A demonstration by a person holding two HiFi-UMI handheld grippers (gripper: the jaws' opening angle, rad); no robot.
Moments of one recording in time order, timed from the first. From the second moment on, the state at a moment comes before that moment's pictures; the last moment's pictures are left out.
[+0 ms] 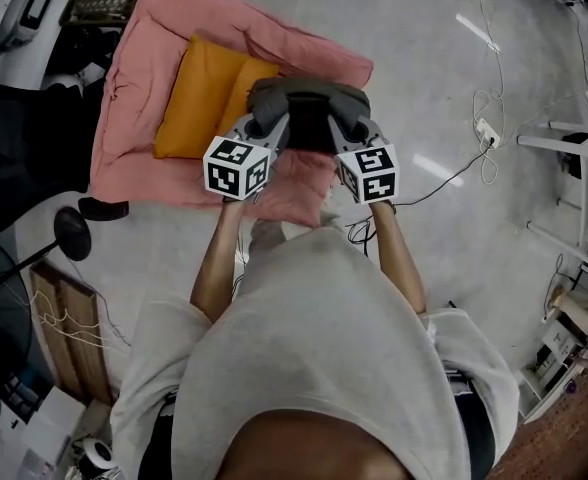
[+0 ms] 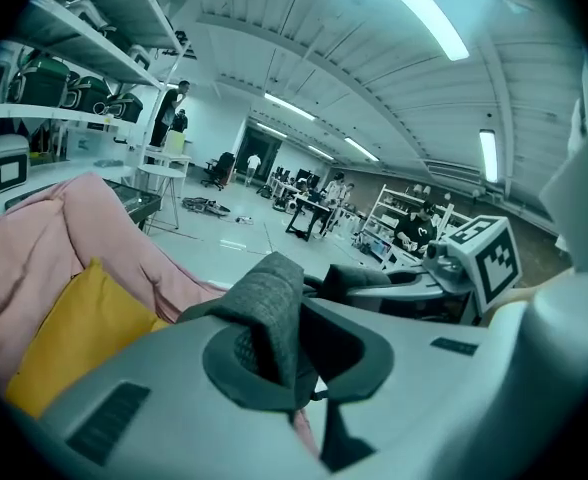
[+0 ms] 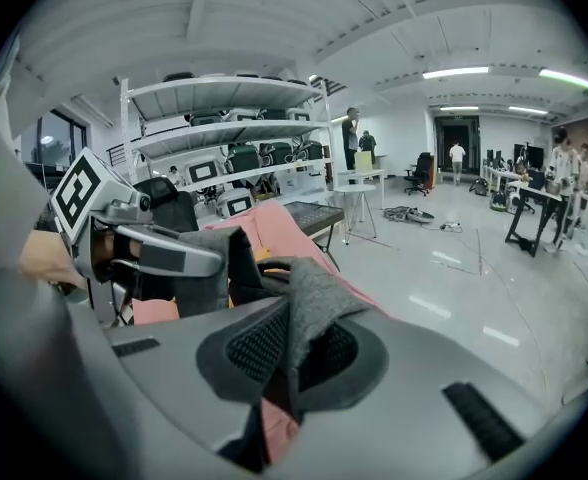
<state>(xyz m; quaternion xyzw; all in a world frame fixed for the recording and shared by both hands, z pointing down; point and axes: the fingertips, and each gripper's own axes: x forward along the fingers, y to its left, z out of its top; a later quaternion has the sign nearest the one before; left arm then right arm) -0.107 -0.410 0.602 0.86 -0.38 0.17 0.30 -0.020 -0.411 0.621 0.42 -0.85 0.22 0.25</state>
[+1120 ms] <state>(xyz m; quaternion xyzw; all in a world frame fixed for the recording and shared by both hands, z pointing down) -0.105 -0.474 0.690 0.84 -0.36 0.24 0.32 -0.025 -0.481 0.706 0.39 -0.84 0.24 0.29</state>
